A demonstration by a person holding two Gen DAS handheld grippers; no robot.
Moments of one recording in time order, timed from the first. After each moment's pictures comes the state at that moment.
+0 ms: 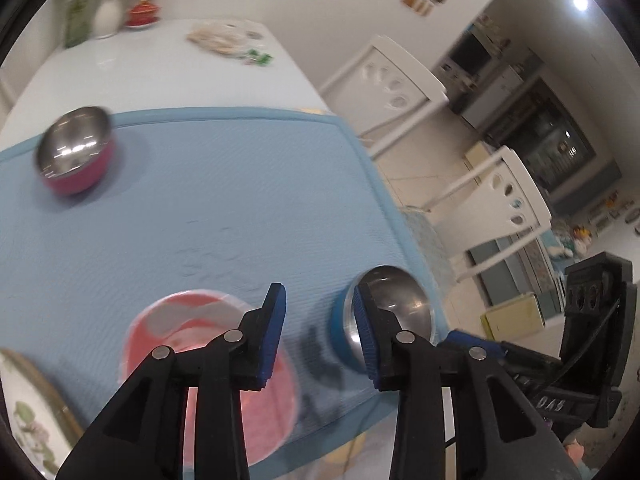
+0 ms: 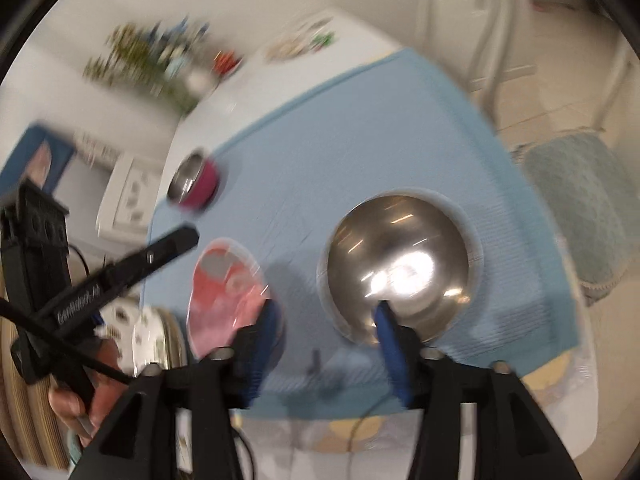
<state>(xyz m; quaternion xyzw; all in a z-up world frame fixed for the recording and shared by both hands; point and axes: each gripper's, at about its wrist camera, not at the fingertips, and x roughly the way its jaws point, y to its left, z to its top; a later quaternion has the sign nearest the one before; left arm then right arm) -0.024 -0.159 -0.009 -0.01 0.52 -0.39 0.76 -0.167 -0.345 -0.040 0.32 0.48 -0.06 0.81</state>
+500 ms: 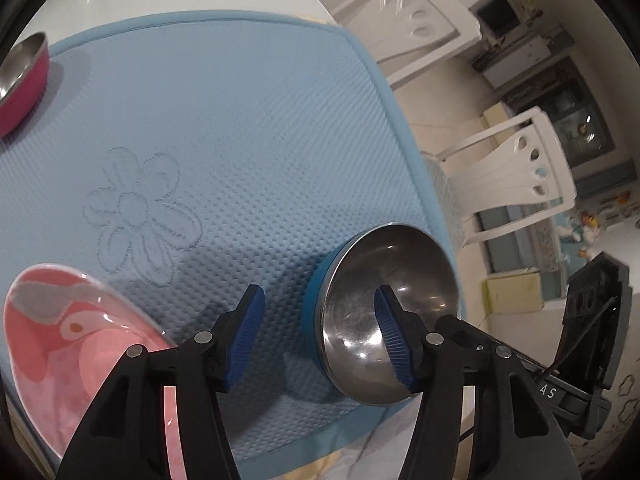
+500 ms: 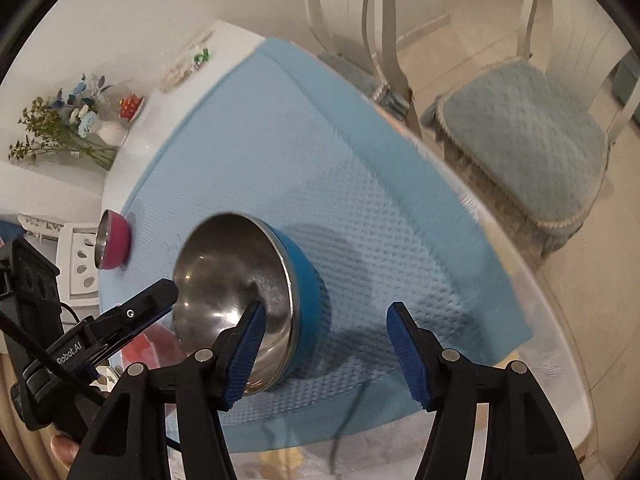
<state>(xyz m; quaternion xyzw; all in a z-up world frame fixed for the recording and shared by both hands) -0.034 -0.230 -0.088 0.02 0.62 -0.36 0.70 -0.187 -0.420 -0.109 0.40 0.51 -0.15 0.75</state>
